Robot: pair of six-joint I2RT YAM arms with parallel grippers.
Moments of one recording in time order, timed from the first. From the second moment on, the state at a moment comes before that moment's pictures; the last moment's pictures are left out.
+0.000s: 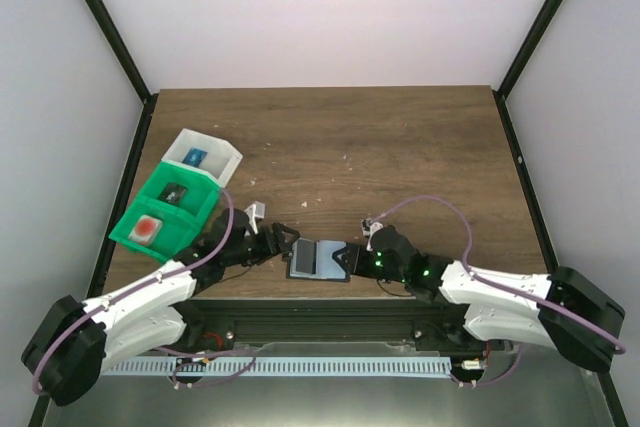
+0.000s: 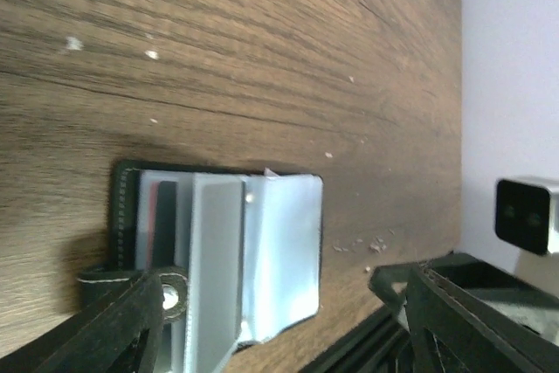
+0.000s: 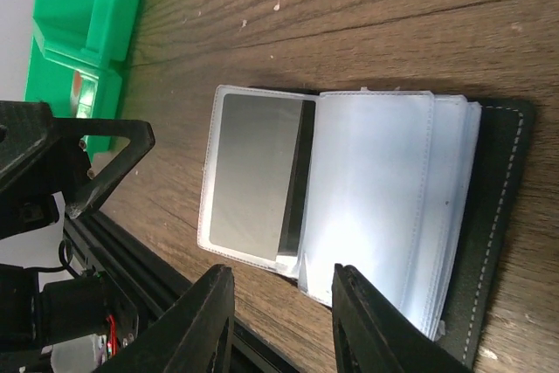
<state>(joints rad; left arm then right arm) -0.68 0.96 0.33 0.01 0.27 -1.05 0.98 1.06 0.32 0.14 -0.08 1.07</state>
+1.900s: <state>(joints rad) -0.67 0.81 0.17 0.23 0.22 -1.26 1.00 1.53 0.46 0.36 -0.17 1.03</state>
